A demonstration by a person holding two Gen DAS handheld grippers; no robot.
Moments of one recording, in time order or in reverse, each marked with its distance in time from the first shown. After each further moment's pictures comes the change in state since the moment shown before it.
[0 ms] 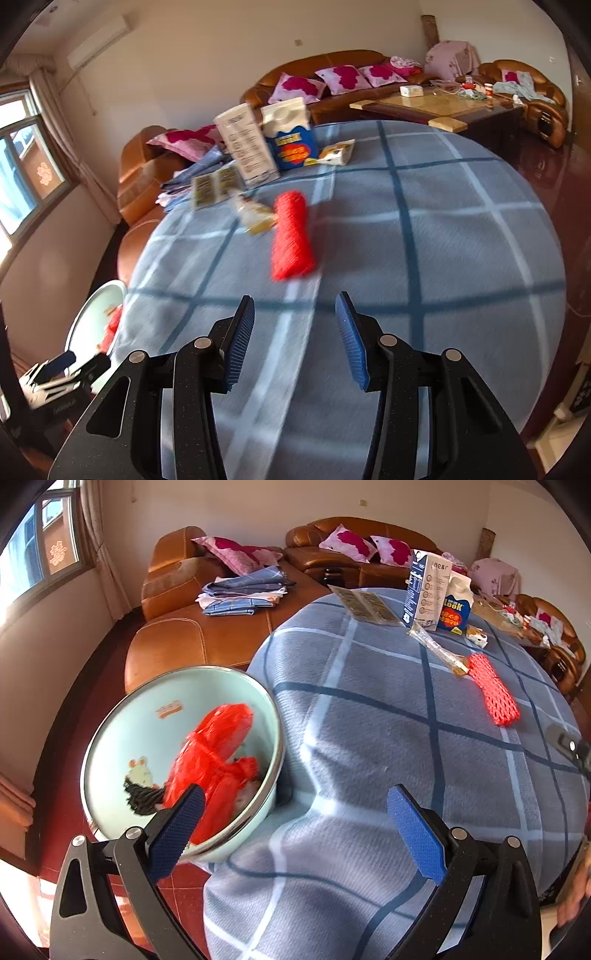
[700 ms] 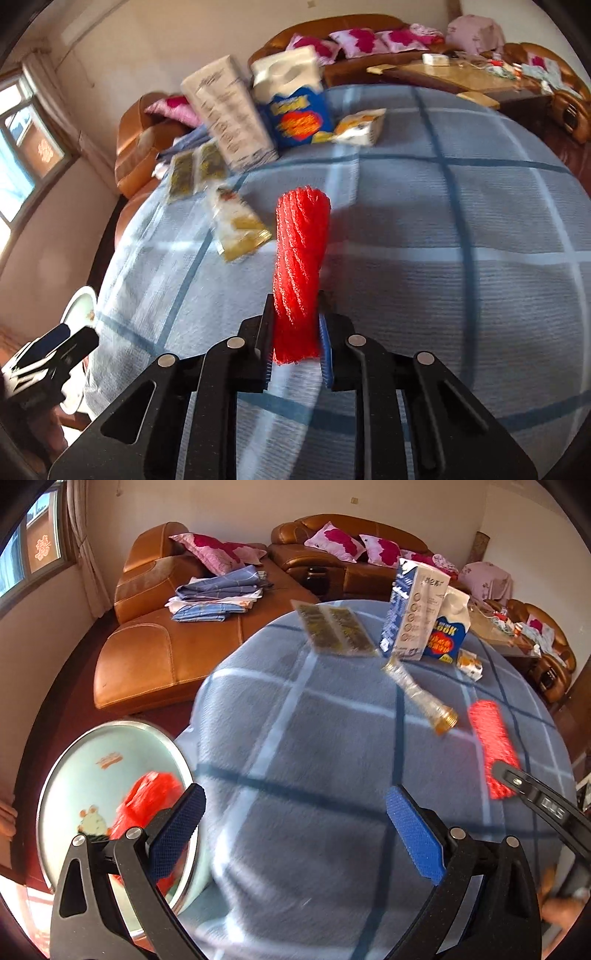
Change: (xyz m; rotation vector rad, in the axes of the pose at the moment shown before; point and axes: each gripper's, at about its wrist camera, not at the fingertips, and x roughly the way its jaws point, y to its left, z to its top) left arm 0.046 -0.049 0.073 -0.015 0.018 -0.076; right arm 0.074 -0.020 0.045 -0.007 0.113 0.041
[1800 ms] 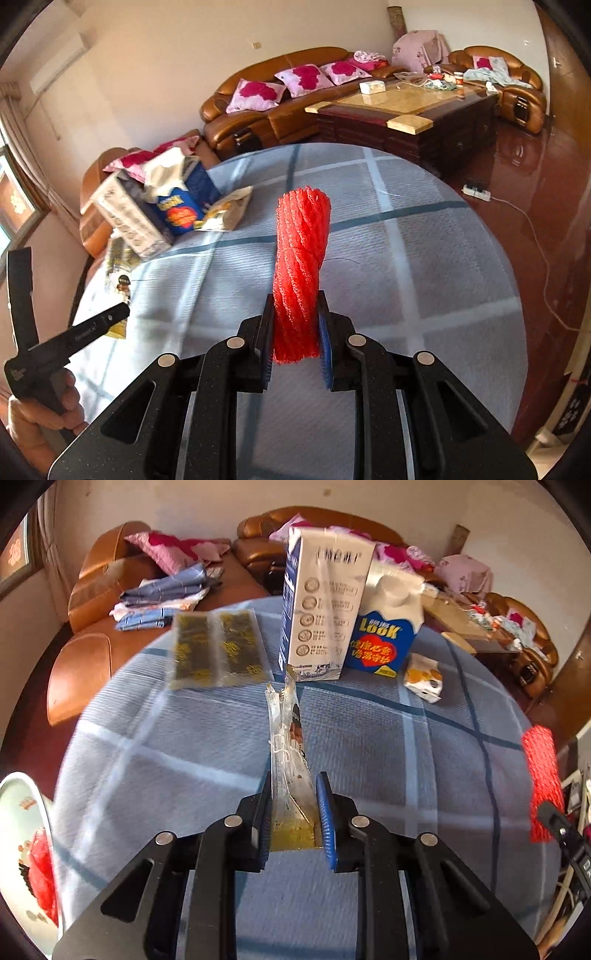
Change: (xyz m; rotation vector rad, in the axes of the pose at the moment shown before) left arm 0.047 -0.100 0.048 0.032 0.014 -0.105; right arm -0.049 -0.092 0.023 0.092 -0.133 -0.087
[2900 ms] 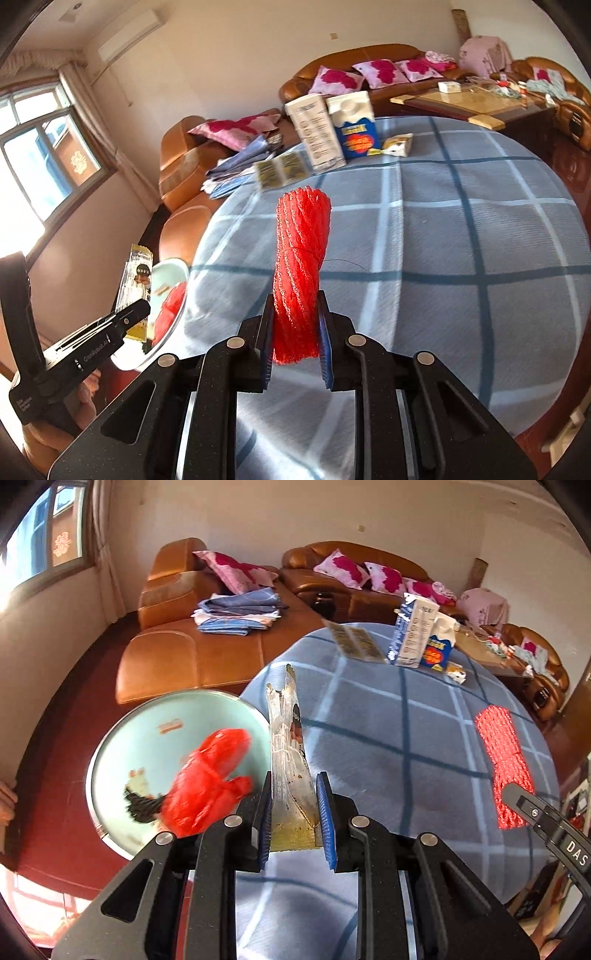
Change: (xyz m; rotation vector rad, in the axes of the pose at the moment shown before) left arm -0.155 0.146 -0.130 -0.078 -0.120 0.105; right arm -0.077 0.167 -0.124 -0.142 0.051 0.212
